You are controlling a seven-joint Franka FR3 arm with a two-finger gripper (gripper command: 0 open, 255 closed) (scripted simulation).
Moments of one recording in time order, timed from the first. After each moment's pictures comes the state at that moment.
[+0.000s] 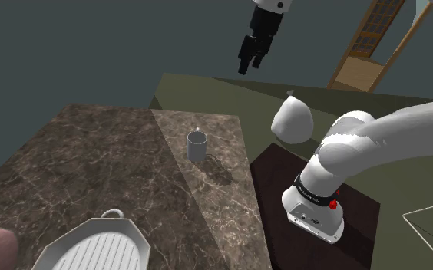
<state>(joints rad) -0.01 -0.79 0.05 -2.41 0.09 1.72 -0.08</state>
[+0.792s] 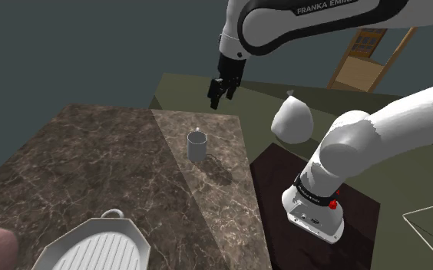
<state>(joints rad) 0.02 -0.62 0.20 -2.58 0.14 2.06 0.04</state>
